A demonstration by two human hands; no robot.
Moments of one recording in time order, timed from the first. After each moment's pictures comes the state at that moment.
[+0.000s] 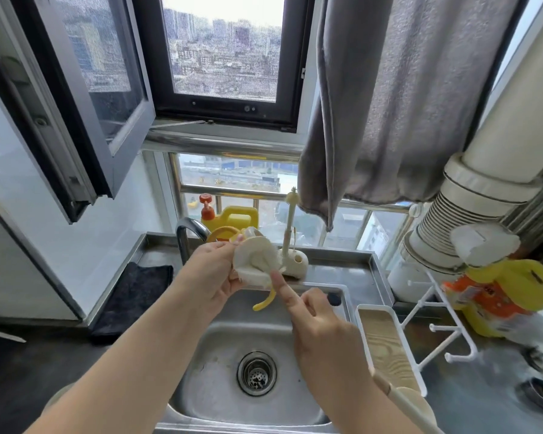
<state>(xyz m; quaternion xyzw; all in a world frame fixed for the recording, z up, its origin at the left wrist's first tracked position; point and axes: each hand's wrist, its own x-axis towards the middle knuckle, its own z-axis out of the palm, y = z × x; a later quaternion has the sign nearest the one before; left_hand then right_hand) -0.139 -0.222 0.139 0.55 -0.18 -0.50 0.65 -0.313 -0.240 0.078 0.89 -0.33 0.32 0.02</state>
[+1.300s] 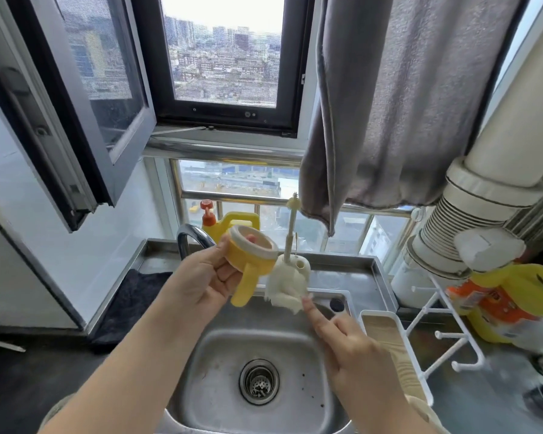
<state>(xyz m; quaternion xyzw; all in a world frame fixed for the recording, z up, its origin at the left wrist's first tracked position) -0.133 -0.219 0.138 0.43 -0.12 -0.54 0.71 -0.340 -0.246 0.072 0.89 -0.35 0.28 -0.09</state>
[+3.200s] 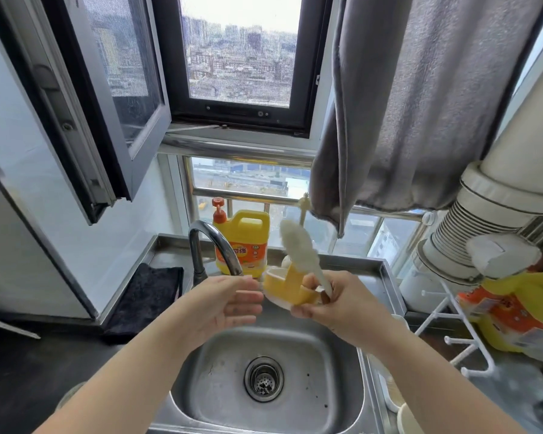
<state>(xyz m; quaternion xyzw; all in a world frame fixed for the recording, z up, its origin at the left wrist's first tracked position) -0.113 -0.200 0.101 0.58 -0.23 -0.59 0.51 -0.305 -0.292 0.119 0.81 -0.31 0.20 -0.45</state>
